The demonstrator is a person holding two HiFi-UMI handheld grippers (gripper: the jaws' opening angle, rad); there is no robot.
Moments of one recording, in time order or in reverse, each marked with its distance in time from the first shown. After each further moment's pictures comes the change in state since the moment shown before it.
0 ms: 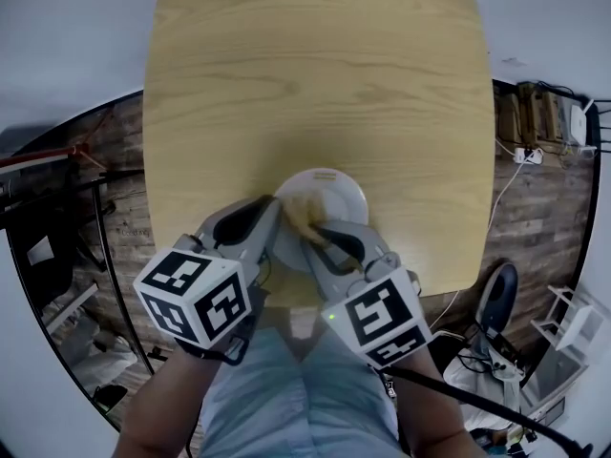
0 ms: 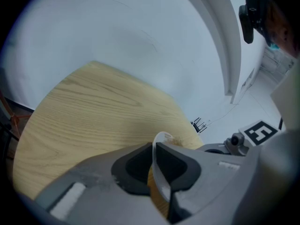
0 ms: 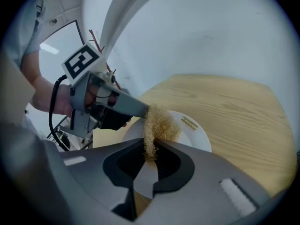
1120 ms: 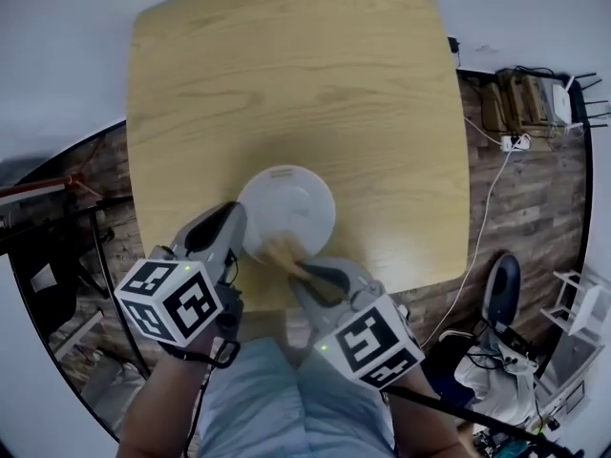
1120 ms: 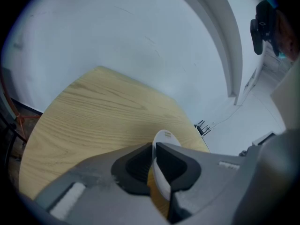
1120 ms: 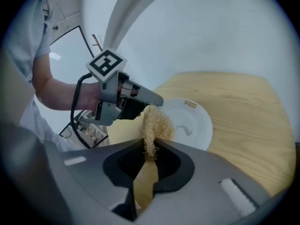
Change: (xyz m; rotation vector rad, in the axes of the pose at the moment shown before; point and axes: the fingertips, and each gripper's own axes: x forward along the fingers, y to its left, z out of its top) left arm -0.006 0.004 -0.001 -0.013 -0.042 0.054; right arm -0.037 0.029 -0.034 0.047 -0.008 0.056
